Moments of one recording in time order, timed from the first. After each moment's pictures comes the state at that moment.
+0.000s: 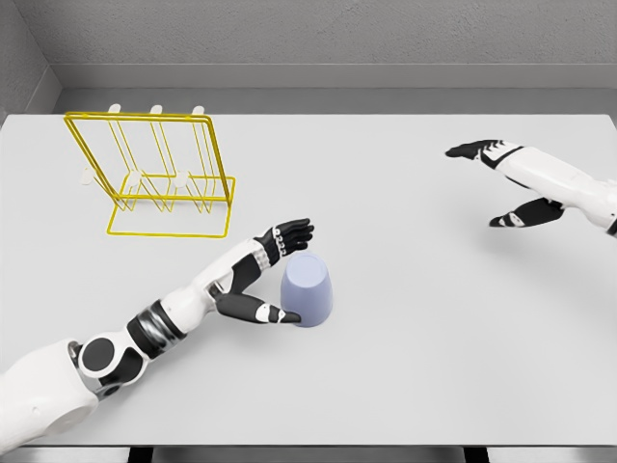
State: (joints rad) left arm -0.51 0.68 -1.26 -1.54 0.79 -0.61 -0.02; right arm -0.42 -0.83 0.42 -1.36 0.14 -0.61 0.36
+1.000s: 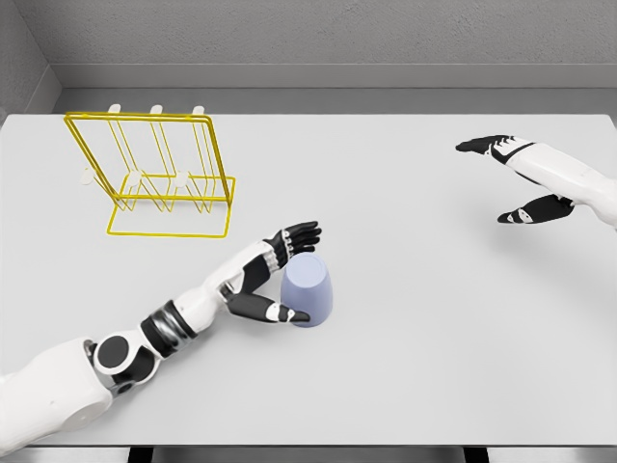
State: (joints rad) left arm -0.54 0.63 -1.30 -1.48 0.82 -0.61 -0.02; right arm -0.42 -0.83 0.39 -1.35 0.13 -0.61 0.36
